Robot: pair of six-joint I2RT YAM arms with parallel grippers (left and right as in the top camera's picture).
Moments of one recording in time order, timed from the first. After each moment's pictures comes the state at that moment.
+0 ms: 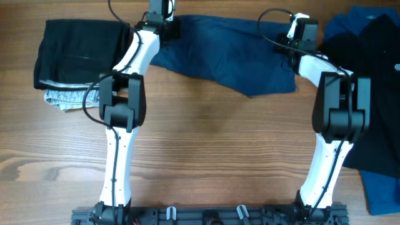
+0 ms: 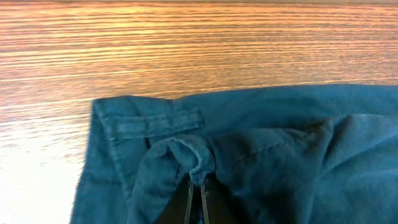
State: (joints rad) left arm -0.20 2.62 2.21 -0.42 0.06 -0.15; right arm -0.05 2.29 1.49 0.11 -0.07 0.19
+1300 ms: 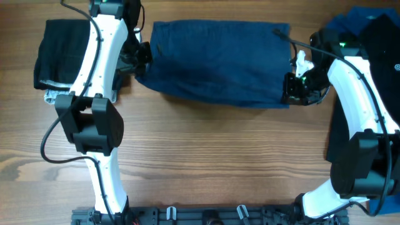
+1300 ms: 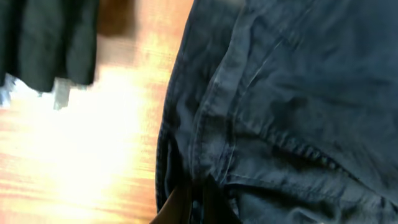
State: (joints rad) left arm -0.13 2.21 2.14 -1.59 0.04 -0.32; right arm -0.05 1.77 1.43 -1.27 -0.28 0.10
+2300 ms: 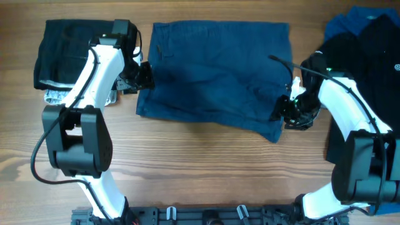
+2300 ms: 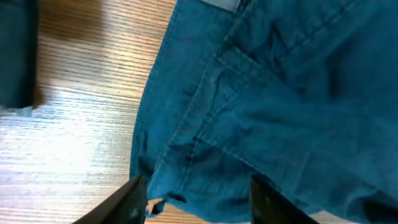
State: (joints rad) left arm -0.10 1.98 1.58 -1.11 0.12 -0.31; right arm -0.05 1.73 1.11 -1.07 -0.28 0.22
